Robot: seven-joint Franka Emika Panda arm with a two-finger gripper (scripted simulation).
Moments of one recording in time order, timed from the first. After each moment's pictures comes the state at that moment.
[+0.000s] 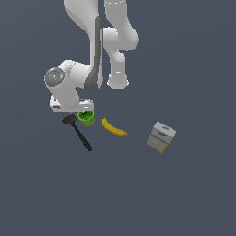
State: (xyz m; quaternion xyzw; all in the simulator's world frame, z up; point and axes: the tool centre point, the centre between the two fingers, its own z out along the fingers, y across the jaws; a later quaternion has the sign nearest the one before) arm -0.142 -0.229 0.103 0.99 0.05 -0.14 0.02
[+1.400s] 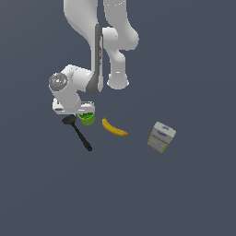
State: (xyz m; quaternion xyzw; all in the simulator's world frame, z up) arm -0.150 -0.230 0.077 0.99 0.05 -0.14 0.02
